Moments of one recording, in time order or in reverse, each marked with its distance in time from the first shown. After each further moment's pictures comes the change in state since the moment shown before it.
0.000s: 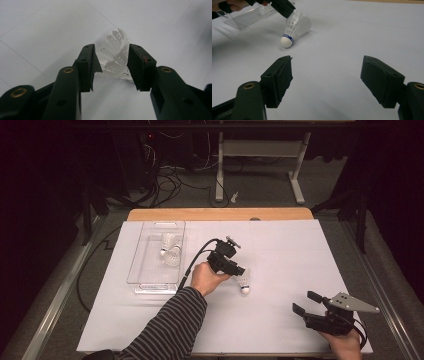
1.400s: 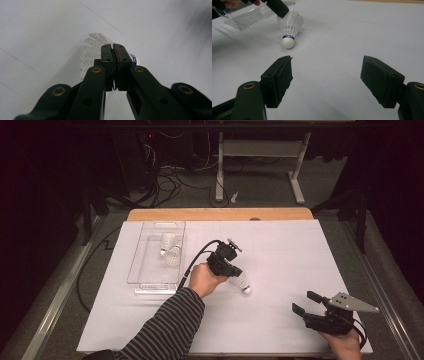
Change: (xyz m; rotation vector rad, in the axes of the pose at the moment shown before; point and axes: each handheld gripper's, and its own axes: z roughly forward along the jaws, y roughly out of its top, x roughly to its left) left arm -0.010 -0.003 -0.009 0.044 -0.028 0.080; right arm 0.000 0.000 0.001 0.002 0.002 0.002
